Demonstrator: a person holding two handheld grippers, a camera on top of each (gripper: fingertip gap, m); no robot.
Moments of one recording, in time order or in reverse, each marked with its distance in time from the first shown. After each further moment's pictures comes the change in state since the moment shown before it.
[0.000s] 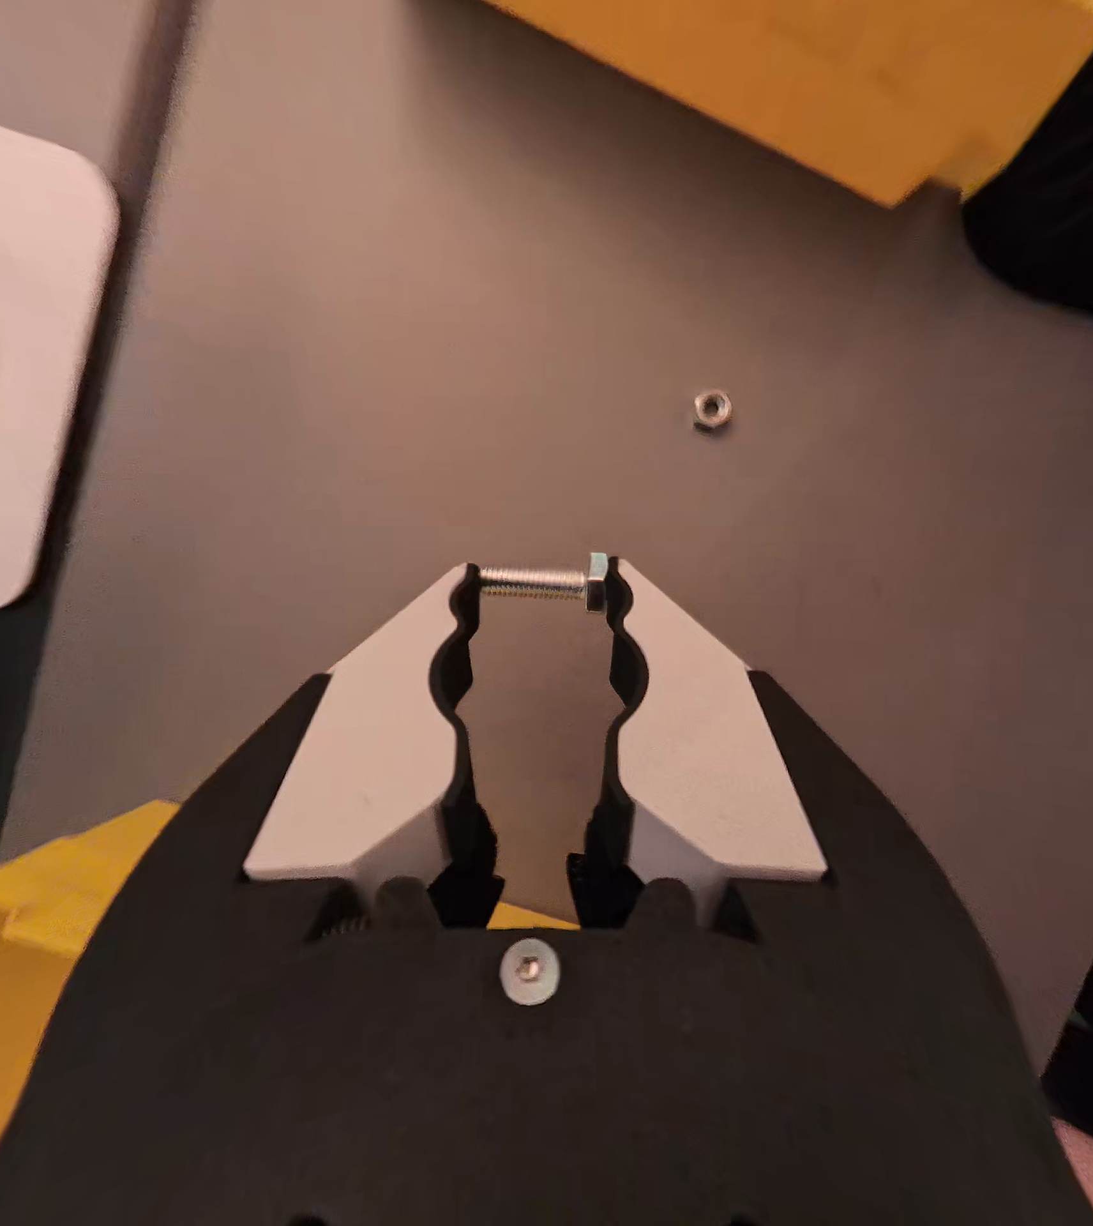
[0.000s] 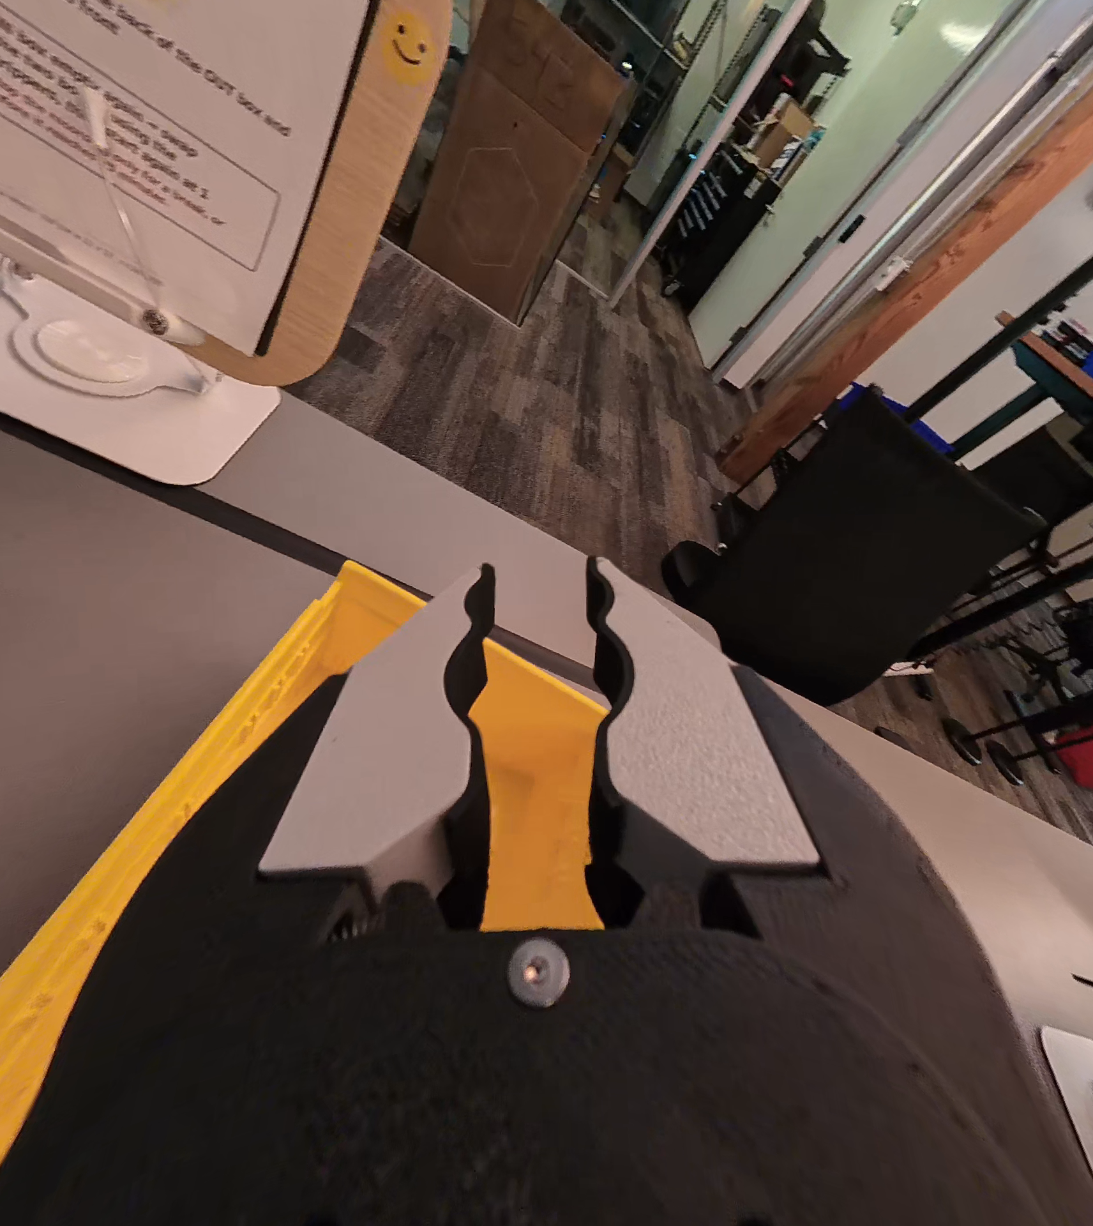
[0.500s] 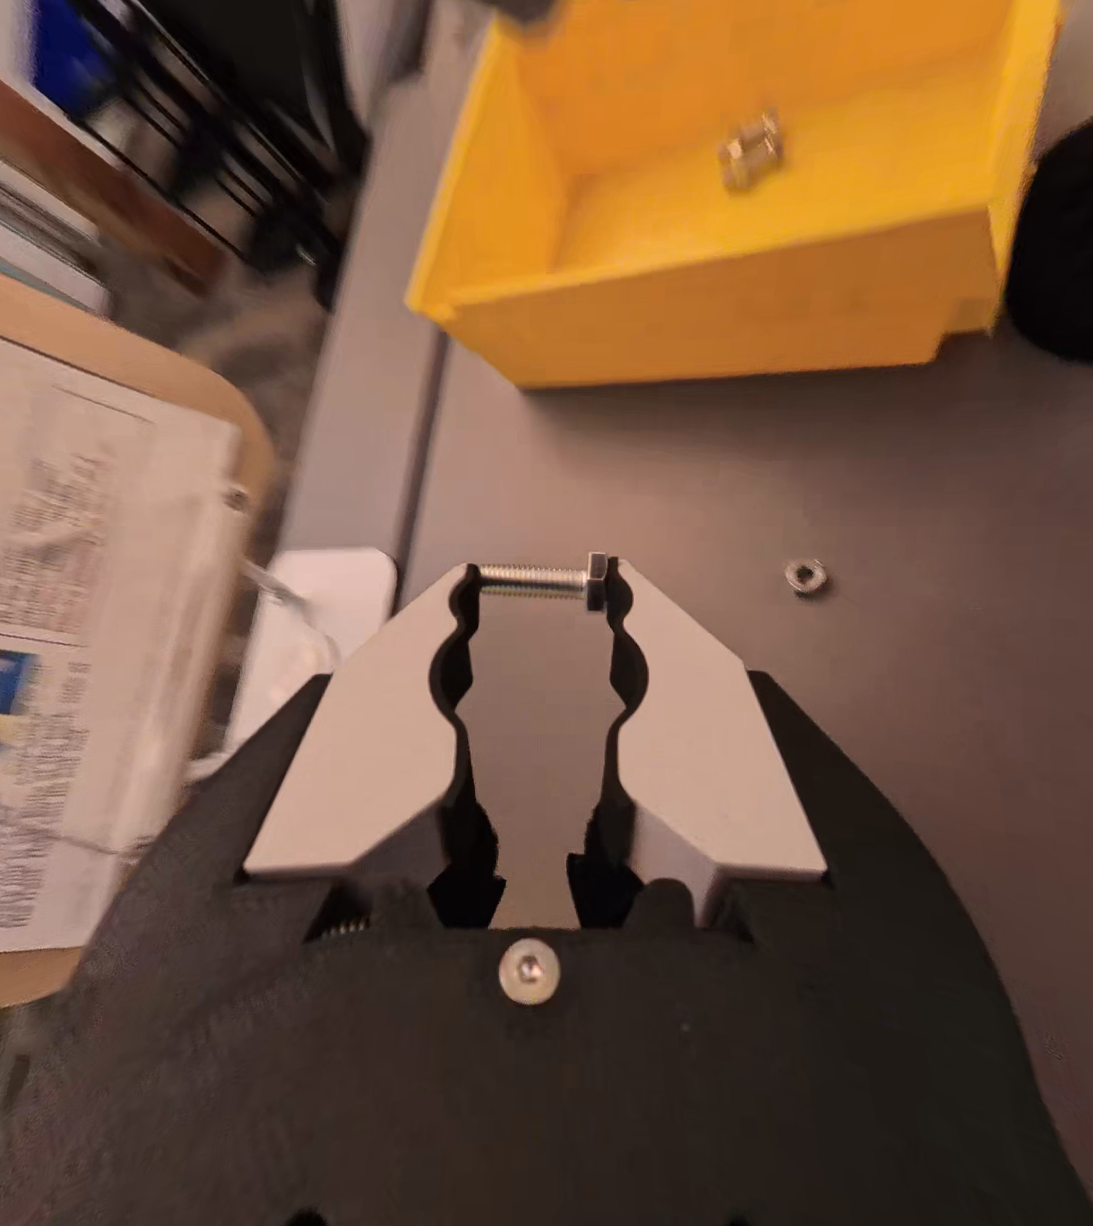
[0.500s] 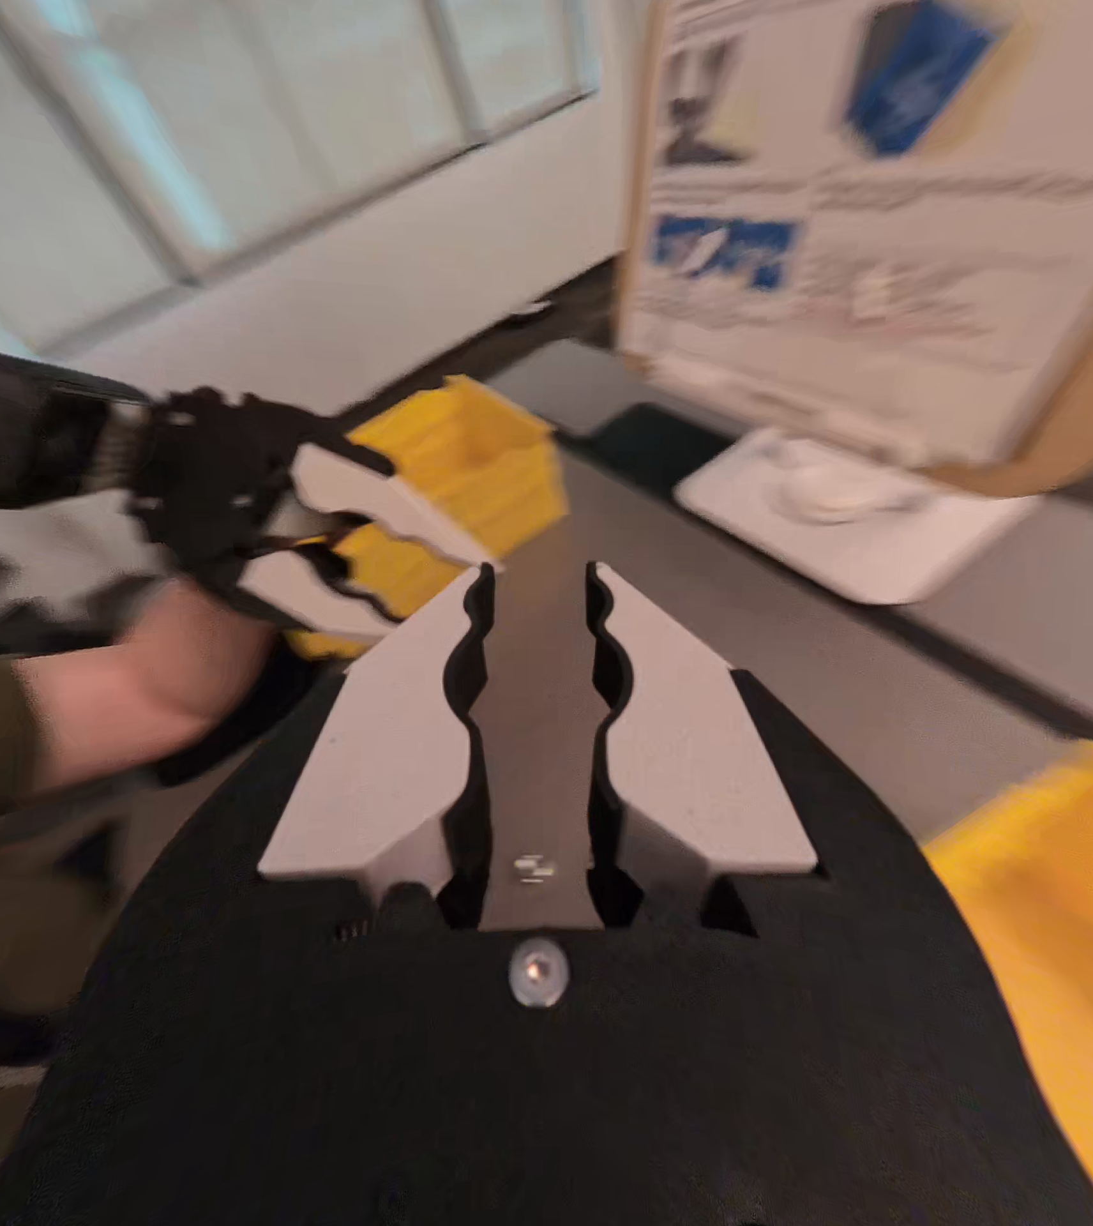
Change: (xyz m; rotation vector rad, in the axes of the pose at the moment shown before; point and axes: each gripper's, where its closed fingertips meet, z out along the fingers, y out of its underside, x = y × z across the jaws) left arm 0.010 -0.072 -0.023 0.366 -0.310 0.416; right arm -0.162 -0.064 -0.048 0.161 -1.099 0.484
